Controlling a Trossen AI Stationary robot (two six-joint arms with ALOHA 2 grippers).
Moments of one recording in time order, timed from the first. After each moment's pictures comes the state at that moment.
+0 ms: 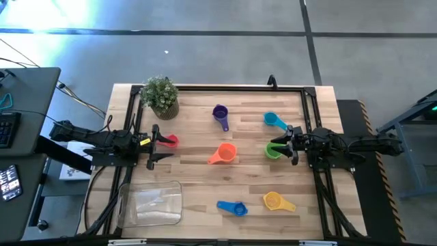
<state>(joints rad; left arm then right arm) -0.21 0.13 0.01 0.04 -0.19 0.06 0.00 0.14 0.01 0.01 0.01 0.39</state>
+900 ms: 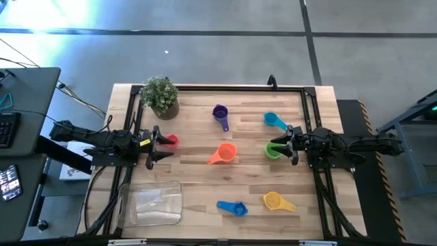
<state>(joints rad) -0.21 0.13 0.01 0.04 -0.20 -0.24 0.00 0.14 0.01 0.01 0.01 0.39</state>
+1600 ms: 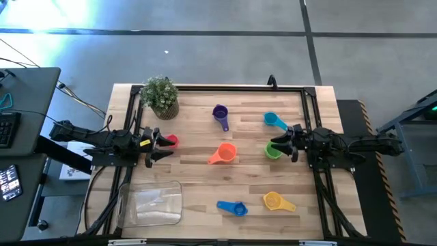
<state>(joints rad) -0.21 0.13 0.01 0.05 -0.20 -0.46 0.00 0.14 0.01 0.02 0.04 0.62</state>
